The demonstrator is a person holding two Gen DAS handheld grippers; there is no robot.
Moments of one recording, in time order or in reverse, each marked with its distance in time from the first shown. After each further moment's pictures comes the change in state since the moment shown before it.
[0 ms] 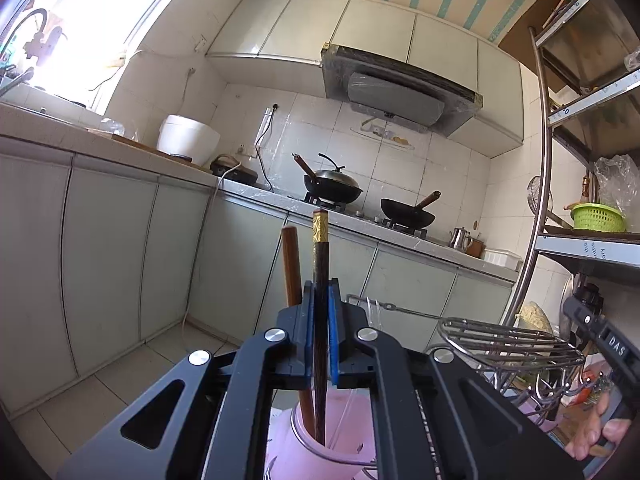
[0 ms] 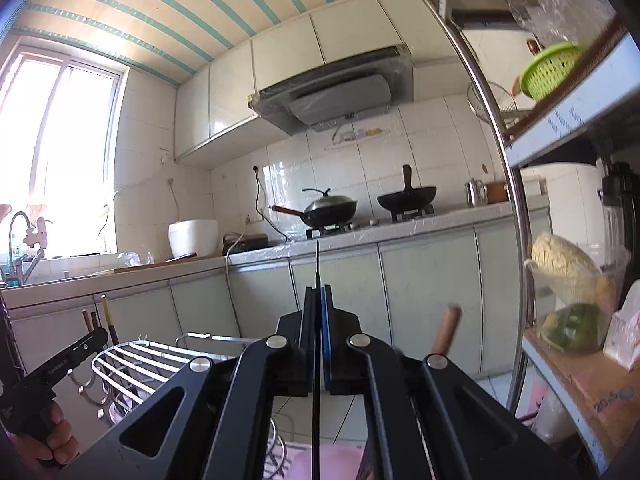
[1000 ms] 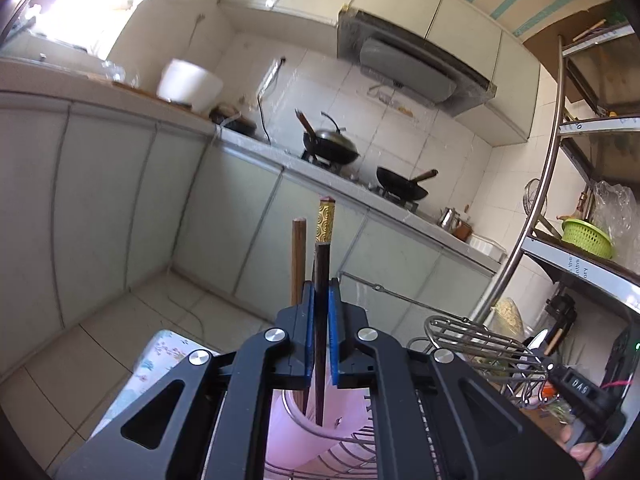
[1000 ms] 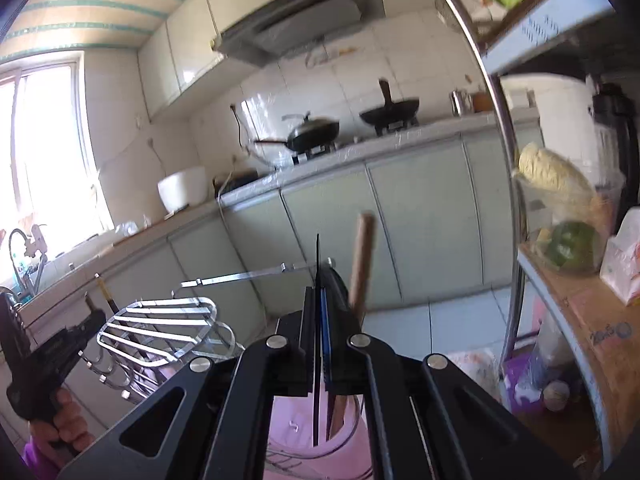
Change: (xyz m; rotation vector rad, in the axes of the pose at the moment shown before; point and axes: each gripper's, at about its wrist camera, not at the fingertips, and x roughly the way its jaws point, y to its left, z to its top) left arm 0.002 0.019 0.023 -0.129 0.193 -0.057; right arm 0.002 -0.034 -0.003 0.159 0.283 -0.012
